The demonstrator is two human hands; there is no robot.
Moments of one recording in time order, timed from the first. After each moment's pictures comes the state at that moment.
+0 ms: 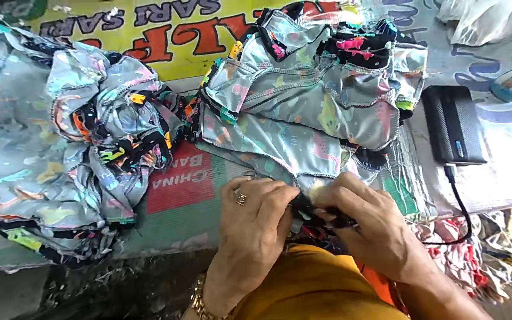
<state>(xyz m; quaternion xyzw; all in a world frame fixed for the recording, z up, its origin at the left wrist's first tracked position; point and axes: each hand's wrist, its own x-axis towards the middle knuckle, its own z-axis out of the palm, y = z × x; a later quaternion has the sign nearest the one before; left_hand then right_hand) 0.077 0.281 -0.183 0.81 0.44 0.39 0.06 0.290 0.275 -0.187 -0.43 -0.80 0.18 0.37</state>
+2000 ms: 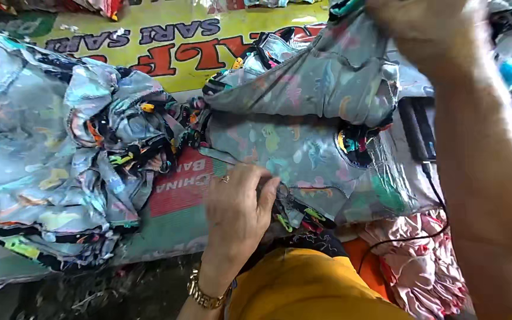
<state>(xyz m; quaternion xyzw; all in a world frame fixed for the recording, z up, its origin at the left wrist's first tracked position) 0.060 0.300 -0.181 0.78 0.54 0.32 0.06 0.357 0.458 -0.074 -0.56 -0.73 0.06 0.39</state>
